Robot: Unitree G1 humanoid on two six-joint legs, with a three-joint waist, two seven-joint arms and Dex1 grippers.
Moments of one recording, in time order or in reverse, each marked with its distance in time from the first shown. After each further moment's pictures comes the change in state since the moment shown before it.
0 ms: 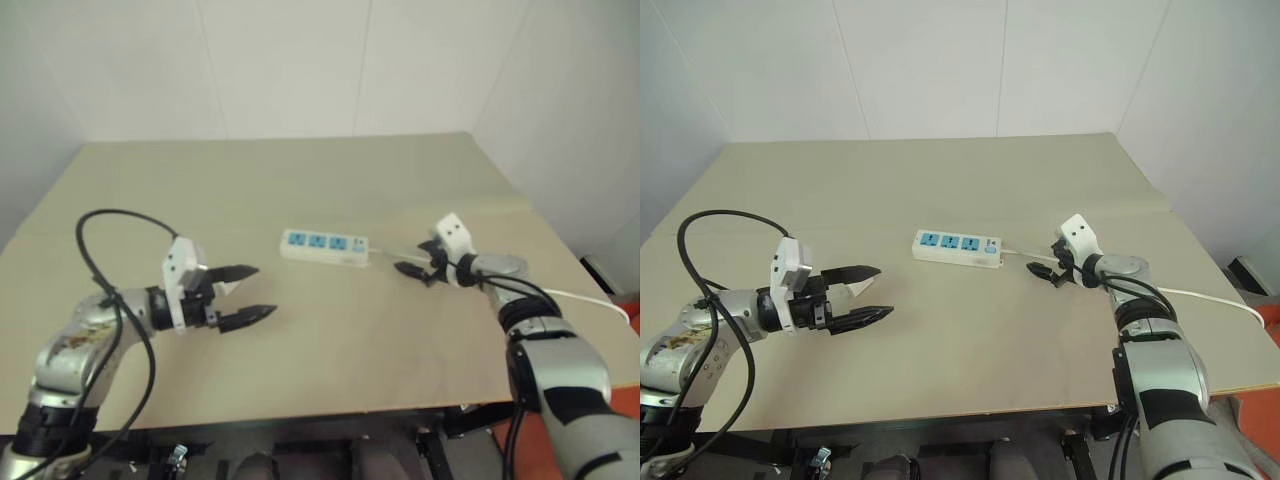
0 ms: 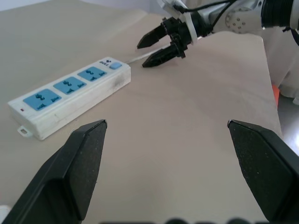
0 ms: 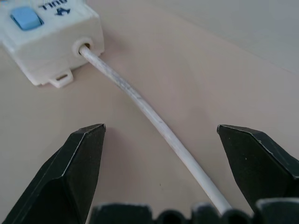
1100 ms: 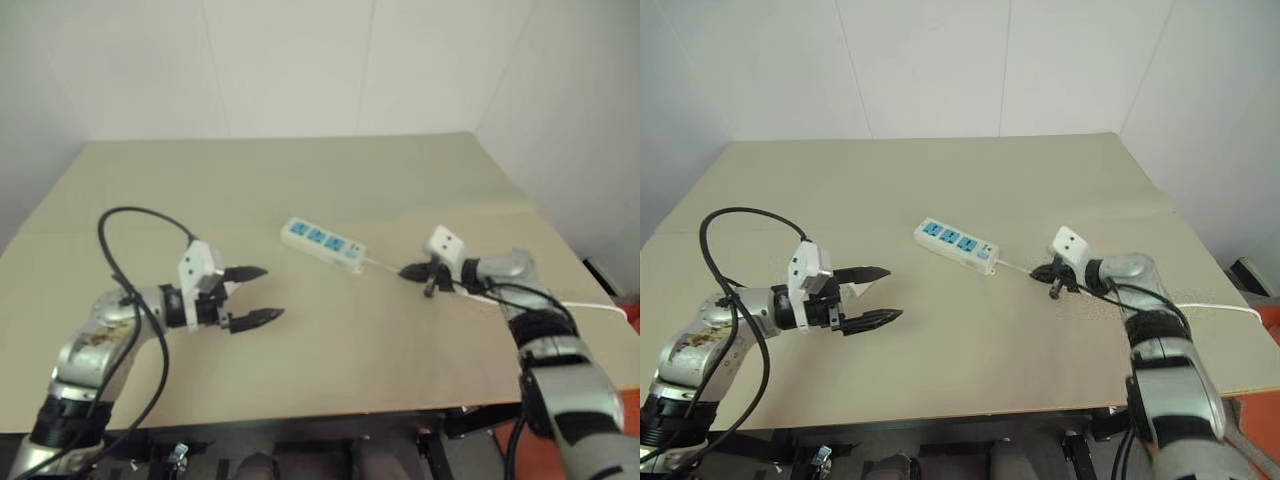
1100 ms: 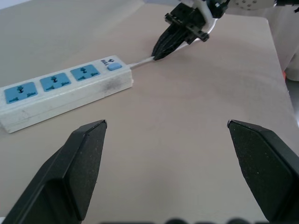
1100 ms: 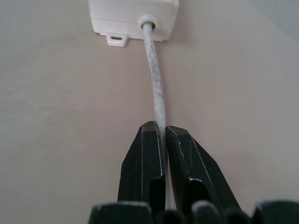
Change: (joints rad) left arm -0.045 -0.040 -0.067 0.050 0.085 -0.075 -0.014; right arm 0.322 -0.091 0.046 -0.629 -0.042 0.099 0.256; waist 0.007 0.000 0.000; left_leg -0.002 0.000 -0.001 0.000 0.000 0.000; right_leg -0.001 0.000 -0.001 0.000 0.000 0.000
